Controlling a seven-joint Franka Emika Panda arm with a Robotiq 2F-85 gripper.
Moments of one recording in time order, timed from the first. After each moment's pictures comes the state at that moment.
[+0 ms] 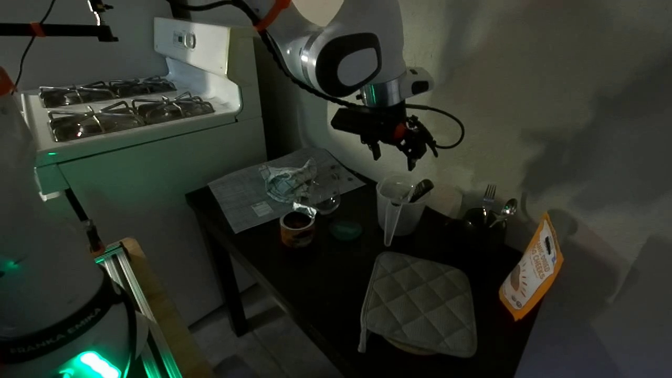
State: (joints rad) arm -0.09 0.10 -0.11 -2.30 0.02 2.76 -0.33
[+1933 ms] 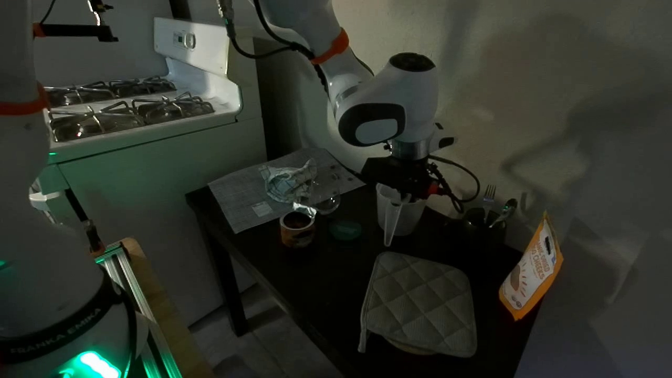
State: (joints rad) arm -0.29 0.37 0.04 -2.16 0.39 2.84 -0.82
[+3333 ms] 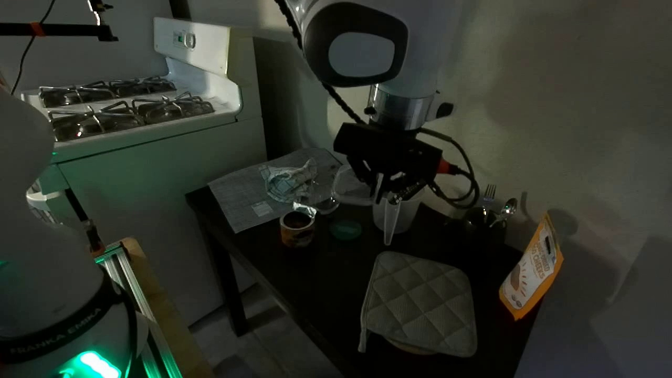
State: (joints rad) arm -0.35 -0.08 -0.11 -2.40 0.23 2.33 -1.05
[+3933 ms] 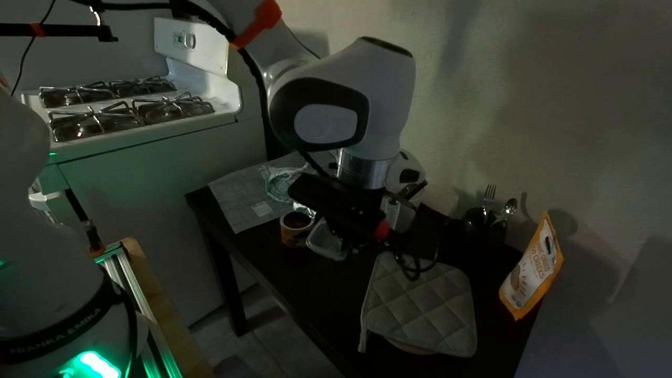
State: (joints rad) arm -0.29 -0.04 -0.19 -2.60 0.04 2.51 -0.70
